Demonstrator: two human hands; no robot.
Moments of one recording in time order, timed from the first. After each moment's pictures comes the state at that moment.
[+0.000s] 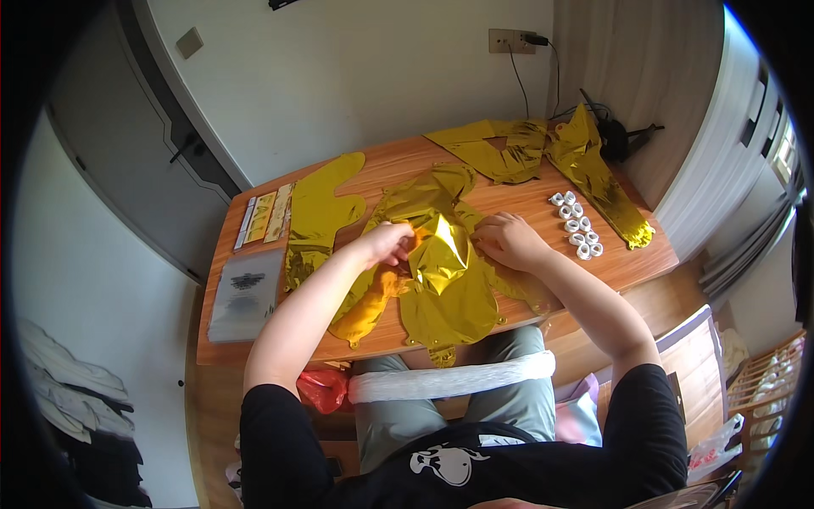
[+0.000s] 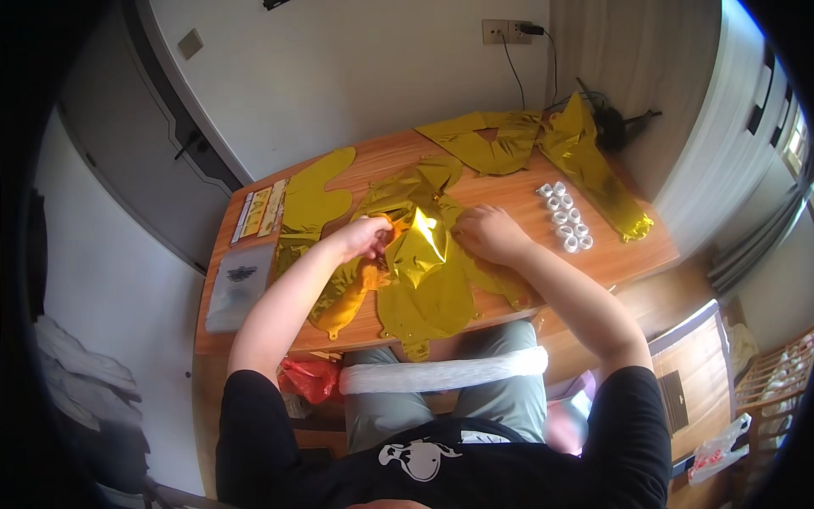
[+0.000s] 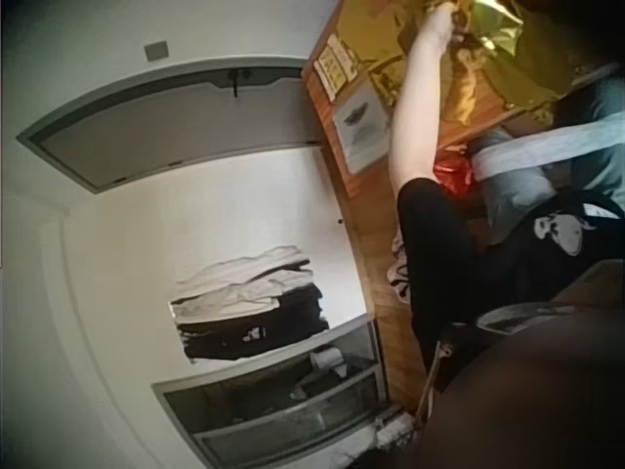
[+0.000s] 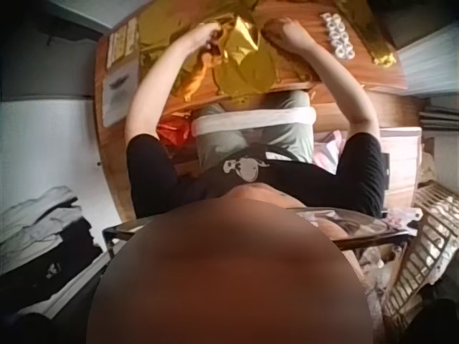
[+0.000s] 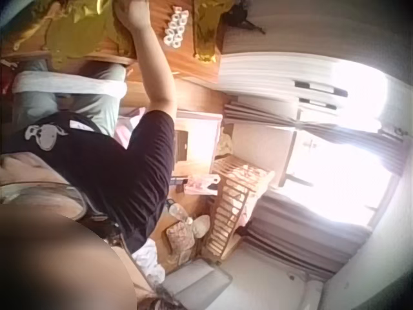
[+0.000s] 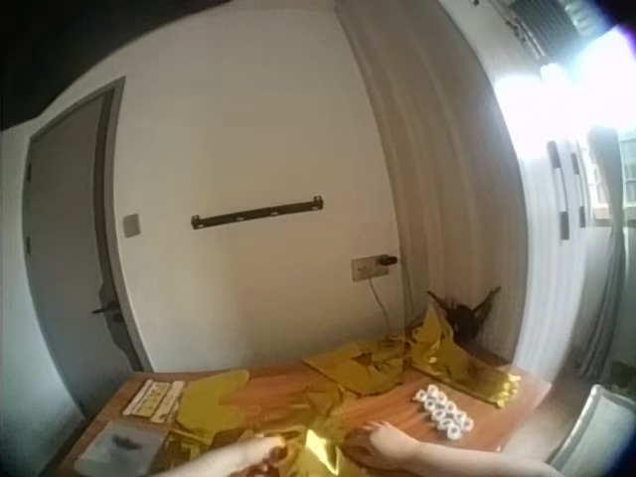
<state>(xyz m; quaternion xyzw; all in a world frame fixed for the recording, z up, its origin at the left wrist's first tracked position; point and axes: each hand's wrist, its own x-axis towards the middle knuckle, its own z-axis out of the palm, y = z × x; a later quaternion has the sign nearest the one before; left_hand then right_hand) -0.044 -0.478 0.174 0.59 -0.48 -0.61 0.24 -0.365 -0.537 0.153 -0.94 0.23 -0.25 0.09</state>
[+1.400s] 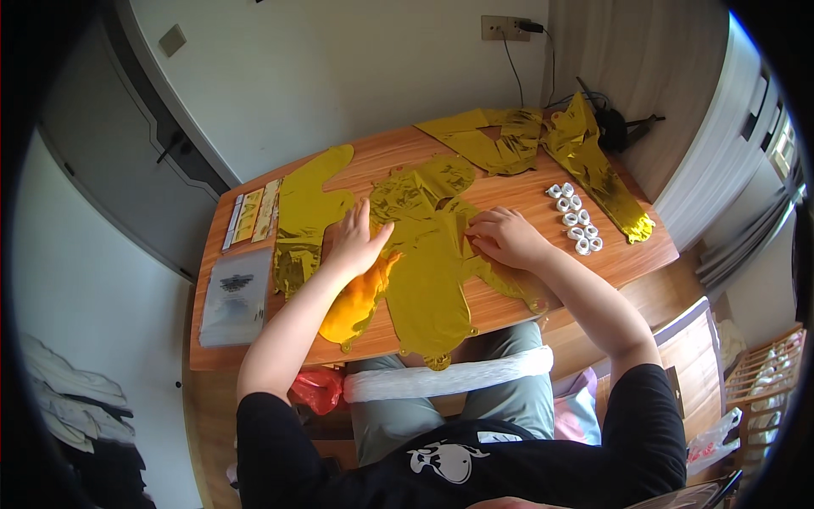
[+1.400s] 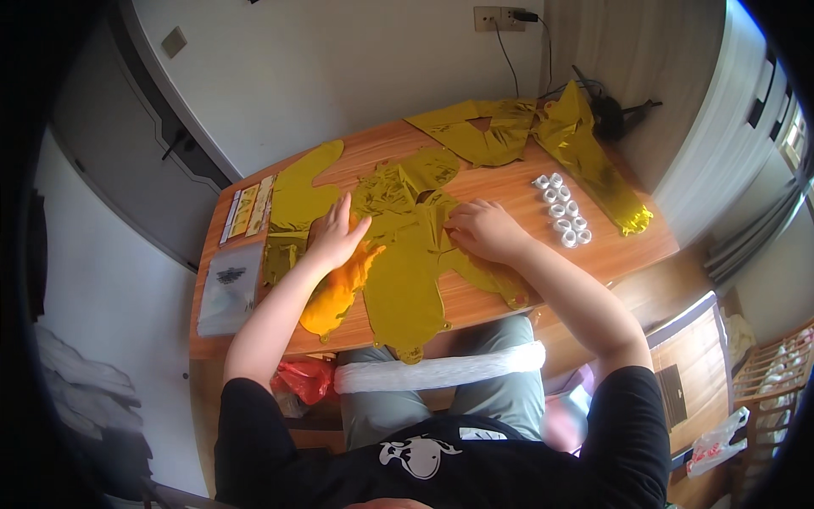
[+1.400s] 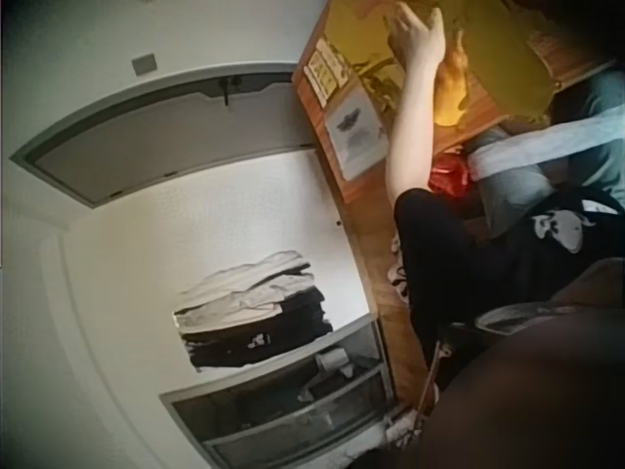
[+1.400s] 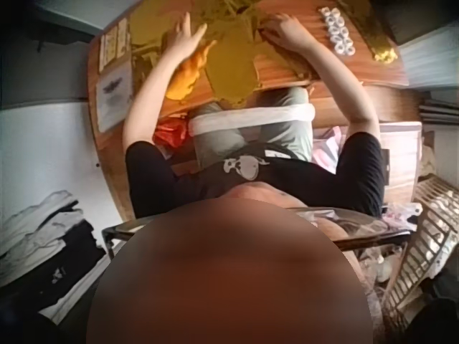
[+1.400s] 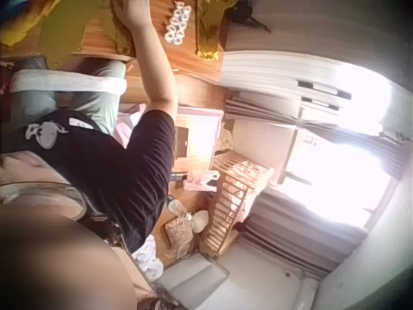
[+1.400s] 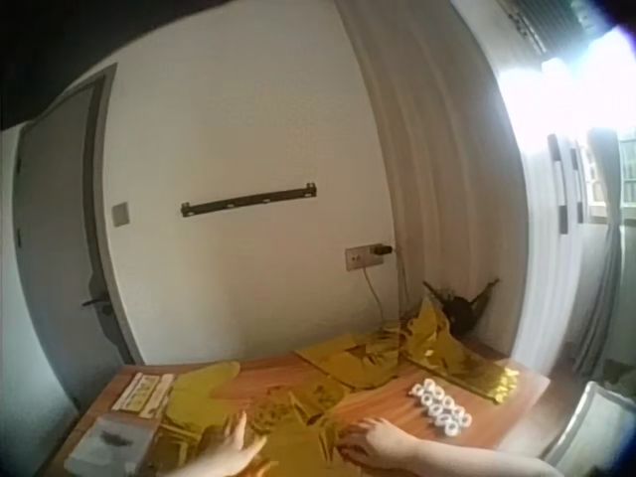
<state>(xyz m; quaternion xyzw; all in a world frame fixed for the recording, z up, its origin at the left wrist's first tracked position) -0.036 -0.457 0.156 0.75 -0.63 -0.14 0.15 -0.371 -0.538 0.151 -0.94 0.25 -0.23 0.09</state>
